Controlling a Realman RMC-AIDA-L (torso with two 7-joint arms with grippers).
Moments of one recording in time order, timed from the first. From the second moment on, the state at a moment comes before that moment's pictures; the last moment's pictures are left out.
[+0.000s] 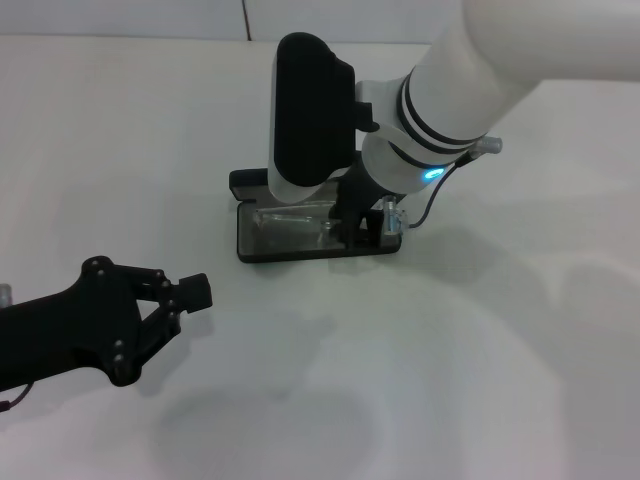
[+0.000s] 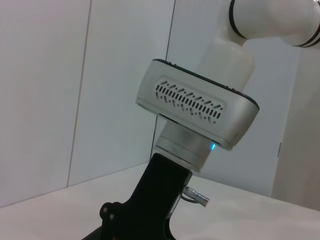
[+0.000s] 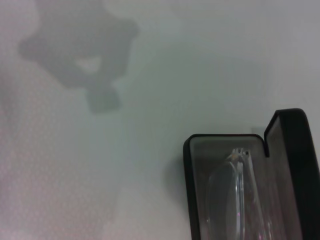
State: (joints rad) left arm -0.14 -2.08 0.92 0.86 1.64 1.77 -1.23; right arm 1.11 2.03 -2.04 -0.98 -2.34 -1.09 2.41
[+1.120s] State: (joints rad) left arm -0.14 -2.08 0.92 0.86 1.64 1.77 -1.22; right arm 1.10 2.03 -2.03 -1.02 -2.36 -1.08 2.41
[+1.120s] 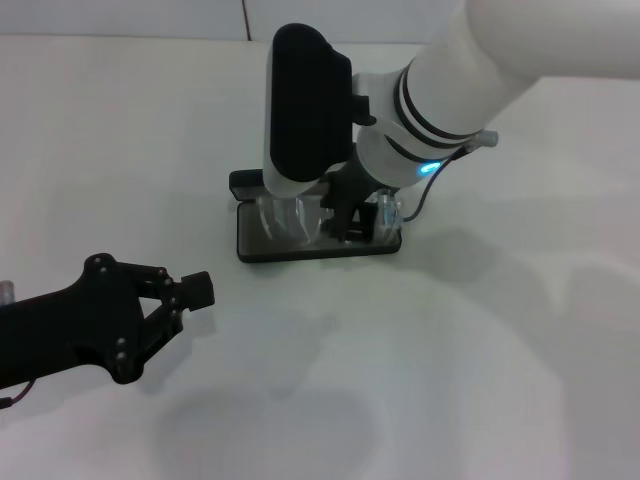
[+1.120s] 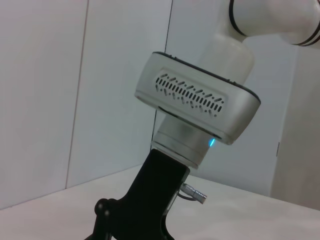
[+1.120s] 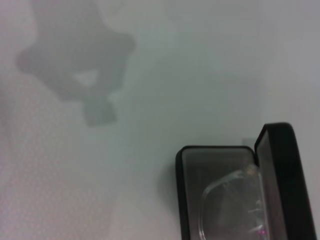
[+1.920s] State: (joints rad) left arm -0.14 -2.09 0.84 0.86 1.63 1.77 -1.22; right arm 0.78 2.02 -1.92 -1.37 -2.44 -1.00 2.38
